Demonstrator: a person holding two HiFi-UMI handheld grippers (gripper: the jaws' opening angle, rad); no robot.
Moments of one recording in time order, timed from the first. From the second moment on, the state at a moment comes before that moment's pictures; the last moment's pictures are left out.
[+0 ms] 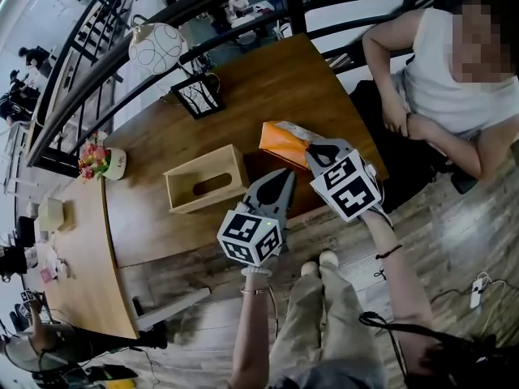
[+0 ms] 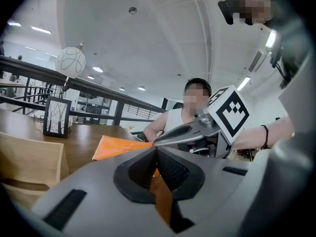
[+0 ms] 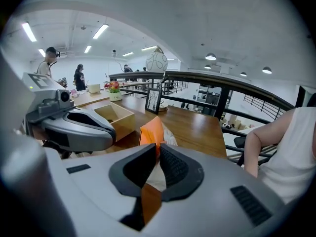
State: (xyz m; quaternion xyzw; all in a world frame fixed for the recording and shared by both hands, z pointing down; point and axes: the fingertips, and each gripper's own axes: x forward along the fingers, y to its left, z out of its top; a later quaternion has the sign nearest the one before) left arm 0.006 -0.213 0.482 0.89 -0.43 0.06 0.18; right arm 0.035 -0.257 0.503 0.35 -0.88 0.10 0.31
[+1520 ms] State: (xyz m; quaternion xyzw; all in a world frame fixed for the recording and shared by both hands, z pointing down) left arm -0.016 -0.180 0.473 0.88 -0.43 0.06 0.18; right arm 0.019 -0.216 0.470 0.34 -0.91 0.17 0.17
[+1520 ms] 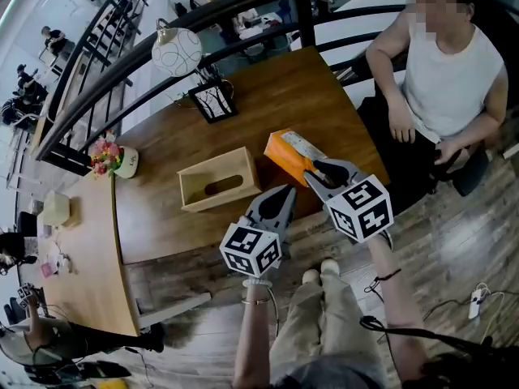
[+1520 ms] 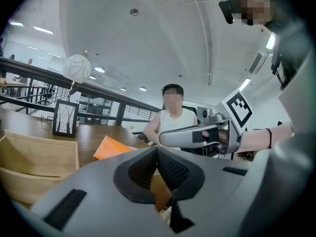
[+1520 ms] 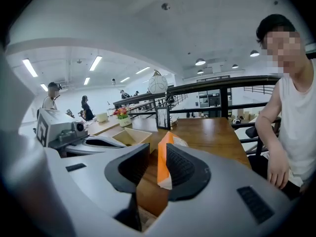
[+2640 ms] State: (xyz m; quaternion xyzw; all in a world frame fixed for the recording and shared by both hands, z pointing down) left arm -0.021 -0.128 0.351 0.91 -0.42 0.06 0.04; right arm -0.009 -0.150 0.345 0.30 -0.95 0.10 0.07
